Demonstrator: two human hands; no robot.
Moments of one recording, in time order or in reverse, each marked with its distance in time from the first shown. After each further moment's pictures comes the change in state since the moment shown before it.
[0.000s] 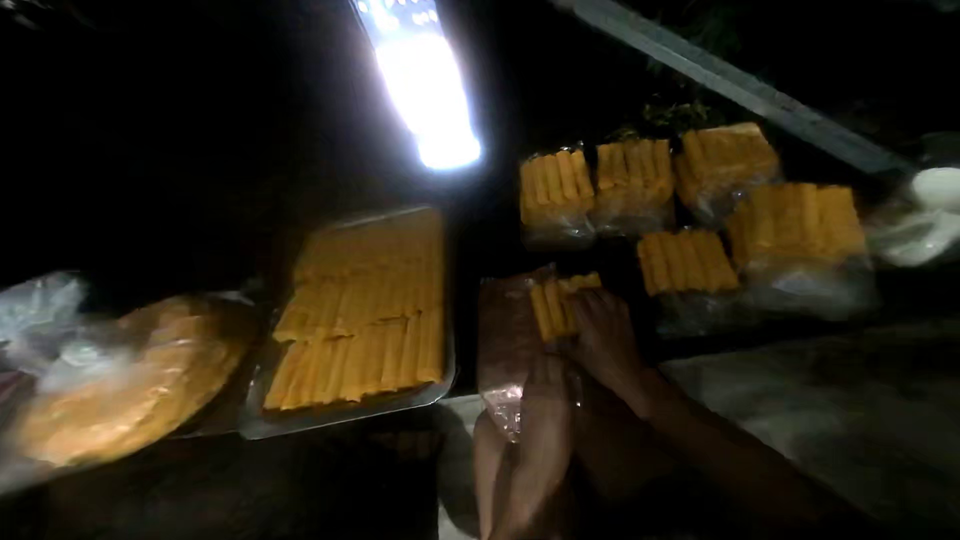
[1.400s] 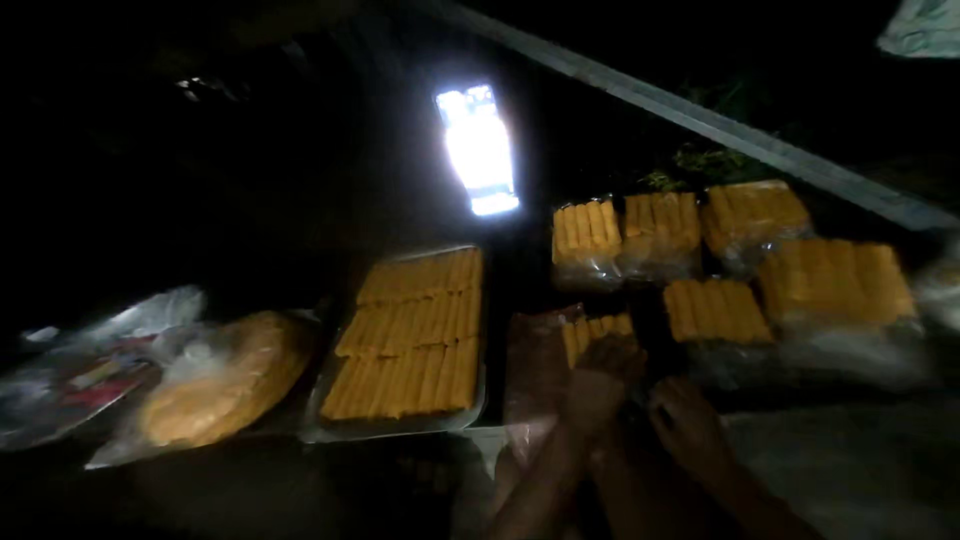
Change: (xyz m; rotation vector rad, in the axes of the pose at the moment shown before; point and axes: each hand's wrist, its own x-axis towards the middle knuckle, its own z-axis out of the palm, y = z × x) left_hand 0.082 0.003 0.031 0.145 0.075 0.611; right_hand -0.070 0.058 0.000 0.096 0.251 -0.120
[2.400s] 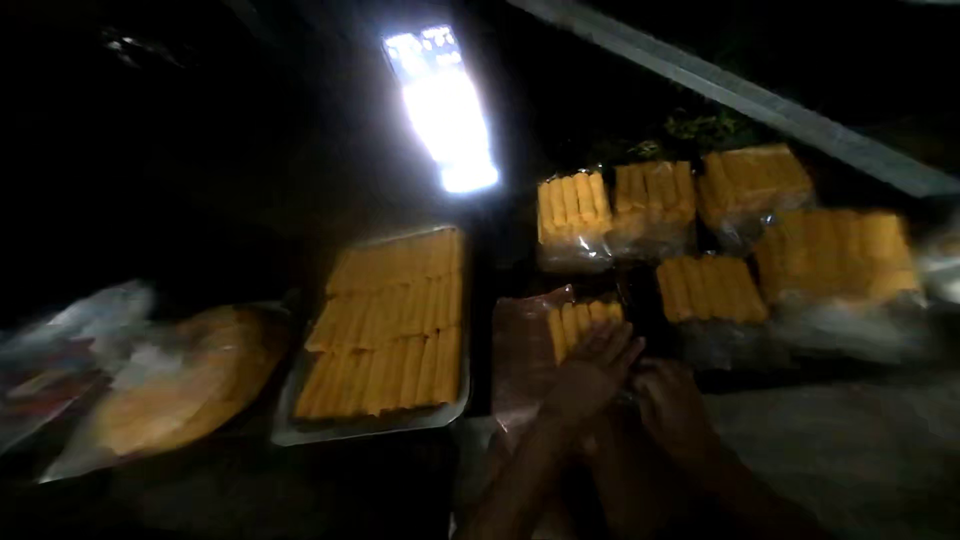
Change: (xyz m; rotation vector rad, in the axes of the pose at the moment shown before) left_hand -0.005 -0.003 -0.010 -0.045 -0.154 0.103; right_hand -0.002 0.004 0.017 0.011 0.107 -0.073
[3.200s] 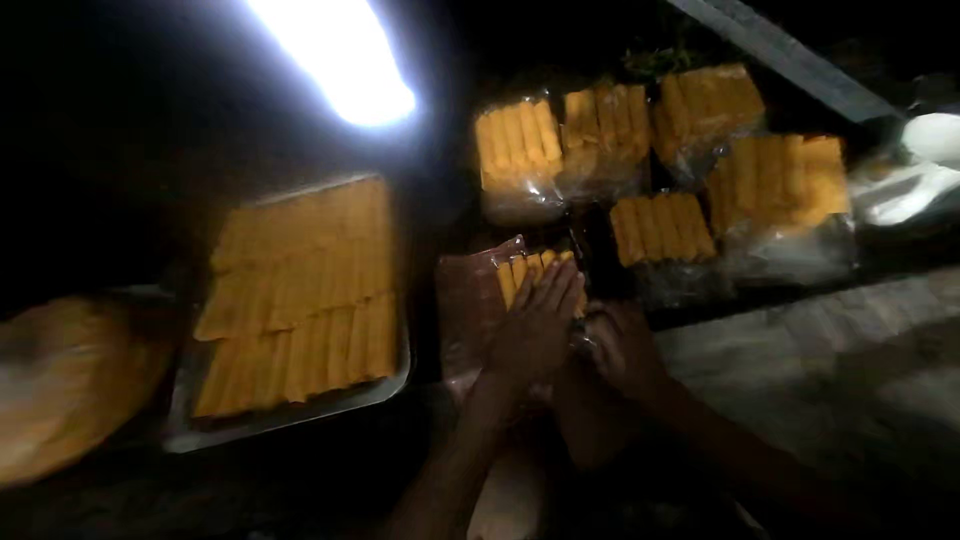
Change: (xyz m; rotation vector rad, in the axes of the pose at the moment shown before) left_hand 0.003 0.000 -0.022 -0.038 -0.308 -0.170; right_hand 0.006 -0.004 -0.008 -0.015 -0.102 0.038
